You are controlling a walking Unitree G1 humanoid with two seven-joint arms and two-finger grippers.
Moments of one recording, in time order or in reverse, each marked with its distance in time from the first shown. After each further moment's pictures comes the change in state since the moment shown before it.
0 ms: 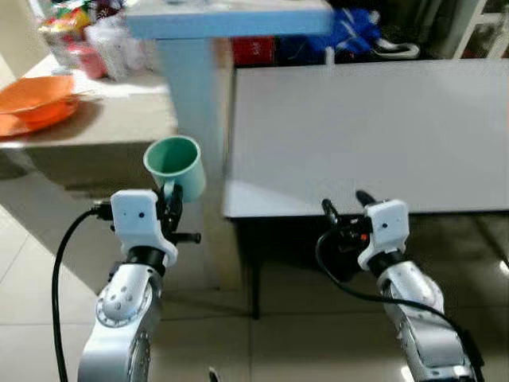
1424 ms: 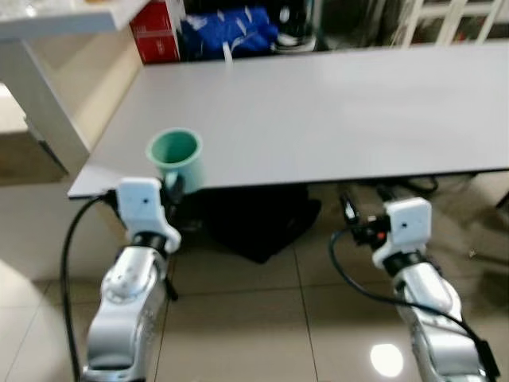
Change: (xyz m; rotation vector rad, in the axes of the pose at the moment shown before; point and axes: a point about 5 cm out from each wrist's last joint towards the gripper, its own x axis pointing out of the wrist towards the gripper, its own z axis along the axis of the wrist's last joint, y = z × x) left arm 0.024 0.003 0.003 0.004 -0.024 -0.014; right arm -0.010 -0.012 0.010 -0.019 -0.024 -0.078
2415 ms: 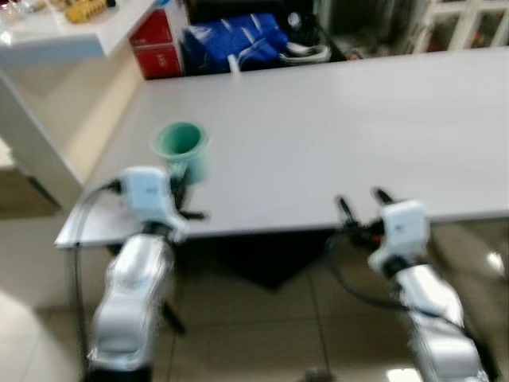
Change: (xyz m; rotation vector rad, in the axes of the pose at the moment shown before) left arm 0.011 -0.008 0.002 0.003 -0.002 -0.035; right arm -0.003 0.002 -0.003 -0.026 0.021 0.000
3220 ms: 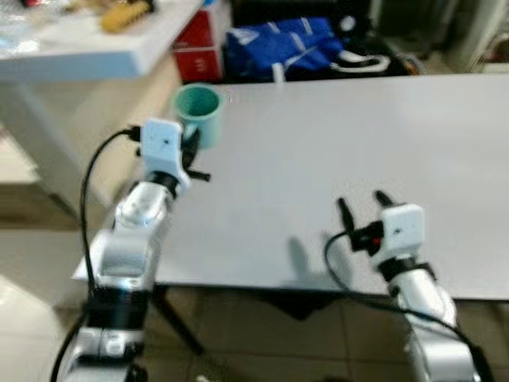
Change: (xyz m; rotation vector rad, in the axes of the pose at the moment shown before) left arm 0.068 0.020 0.023 0.119 -0.022 -0.068; right arm -0.002 0.011 -0.001 0.025 0.002 0.005
